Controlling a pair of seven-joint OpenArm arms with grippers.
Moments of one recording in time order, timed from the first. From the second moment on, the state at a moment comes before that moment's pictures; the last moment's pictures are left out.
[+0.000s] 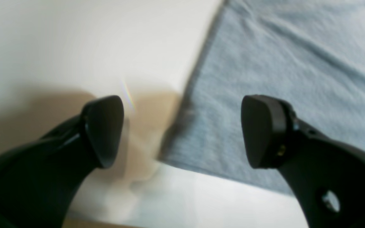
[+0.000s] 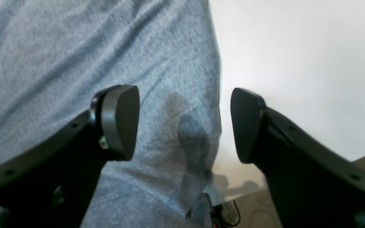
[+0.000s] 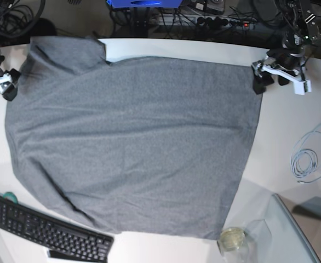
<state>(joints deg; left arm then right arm) 22.0 -11.1 -30.5 78.5 -28.8 -24.5 26.0 -21.3 2.8 40.9 94.9 30.4 15.9 -42.3</state>
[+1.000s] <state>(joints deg) 21.8 -9.8 -27.8 72.9 -26.6 -25.8 23.7 -33.6 2.6 37.0 90.9 29.9 29.5 -43.6</state>
